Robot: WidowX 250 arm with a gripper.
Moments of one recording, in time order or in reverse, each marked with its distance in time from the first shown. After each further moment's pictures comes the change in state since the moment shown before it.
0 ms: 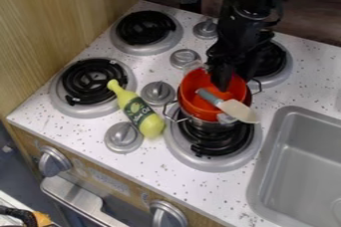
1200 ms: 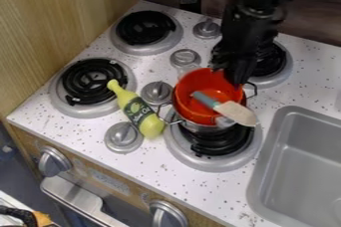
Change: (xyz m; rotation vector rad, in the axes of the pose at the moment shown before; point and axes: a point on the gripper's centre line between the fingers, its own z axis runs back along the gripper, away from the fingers) arm -0.004 -0.008 0.006 0.015 -0.008 0.007
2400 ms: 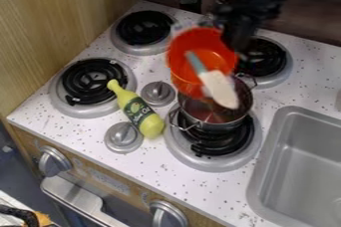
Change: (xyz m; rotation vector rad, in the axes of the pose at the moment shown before) arm 0.032 0.023 0.055 0.112 -0.100 -0.081
